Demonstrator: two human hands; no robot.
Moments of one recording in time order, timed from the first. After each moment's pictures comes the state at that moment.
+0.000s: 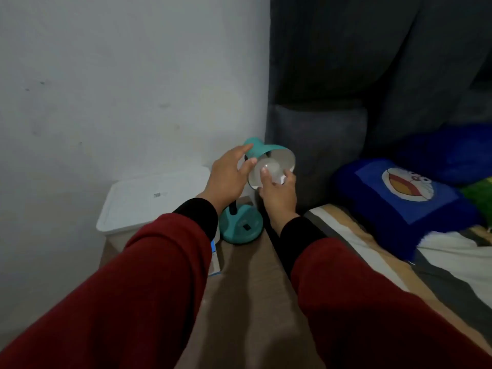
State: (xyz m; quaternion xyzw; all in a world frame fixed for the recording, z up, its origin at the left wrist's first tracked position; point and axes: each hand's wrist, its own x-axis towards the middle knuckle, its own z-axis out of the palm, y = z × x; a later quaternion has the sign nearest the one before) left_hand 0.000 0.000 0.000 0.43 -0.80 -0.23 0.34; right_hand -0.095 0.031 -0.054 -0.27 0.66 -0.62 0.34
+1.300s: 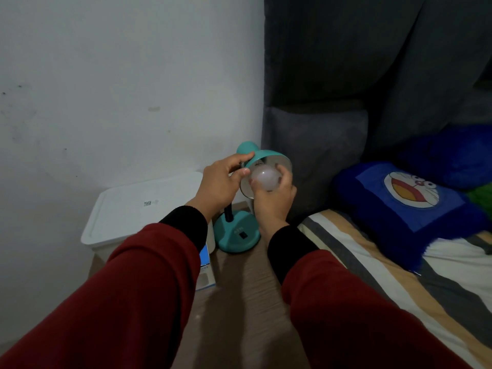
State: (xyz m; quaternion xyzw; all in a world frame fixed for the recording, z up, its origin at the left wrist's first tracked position) left_hand -0.003 -0.017 -0.007 0.42 -0.78 -0.27 0.37; right_hand -0.093 0.022 -0.049 -0.26 0.67 -0.64 0.27
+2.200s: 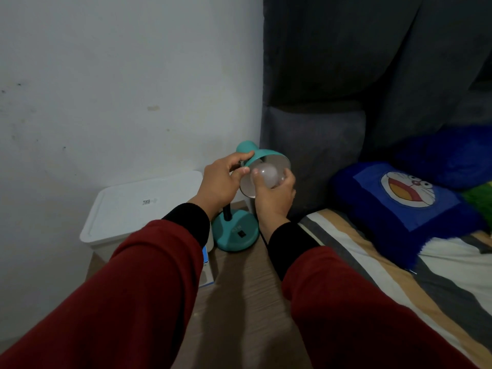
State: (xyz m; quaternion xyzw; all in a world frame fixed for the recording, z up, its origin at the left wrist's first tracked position) left_hand -0.007 -0.014 -0.006 0.43 -0.77 -0.29 0.36; right_hand -0.097 0.025 -0.043 -0.22 0.67 -0.64 0.30
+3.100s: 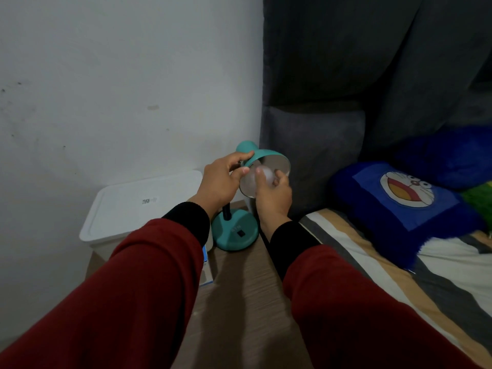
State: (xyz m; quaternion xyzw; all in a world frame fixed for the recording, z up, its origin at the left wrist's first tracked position) left_hand -0.007 -0.011 -0.003 0.43 -0.77 -0.30 0.35; right_hand -0.098 0.024 -0.044 -0.25 0.67 -0.63 0.30
